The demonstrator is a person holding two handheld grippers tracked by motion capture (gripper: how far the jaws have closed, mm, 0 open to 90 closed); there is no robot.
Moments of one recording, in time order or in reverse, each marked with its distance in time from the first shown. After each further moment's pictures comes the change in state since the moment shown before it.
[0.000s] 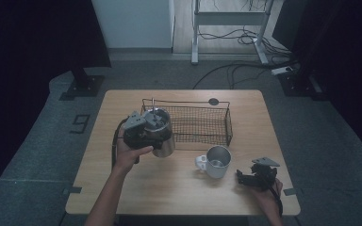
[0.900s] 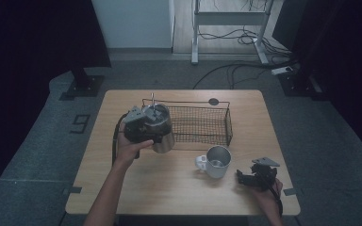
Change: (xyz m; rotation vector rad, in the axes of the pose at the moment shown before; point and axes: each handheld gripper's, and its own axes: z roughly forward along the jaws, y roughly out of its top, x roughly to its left) left arm 0.014 0.007 0.010 0.016 0.011 -0.017; right arm 0.000 0.000 0.000 -0.001 0.000 0.002
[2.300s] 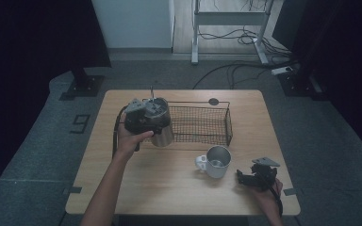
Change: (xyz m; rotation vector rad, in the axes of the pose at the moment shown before) left arm 0.021 0.012 0.015 0.029 0.018 -0.030; right arm 0.000 0.000 0.000 -0.002 -0.002 -0.001
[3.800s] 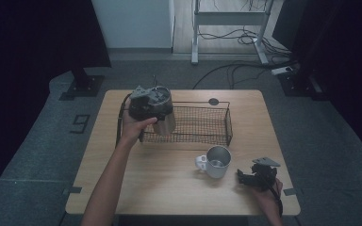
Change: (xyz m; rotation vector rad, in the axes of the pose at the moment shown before) left arm 0.020 0.026 0.027 0.001 0.013 -0.006; right arm -0.001 0.000 0.000 -0.006 -0.002 0.000
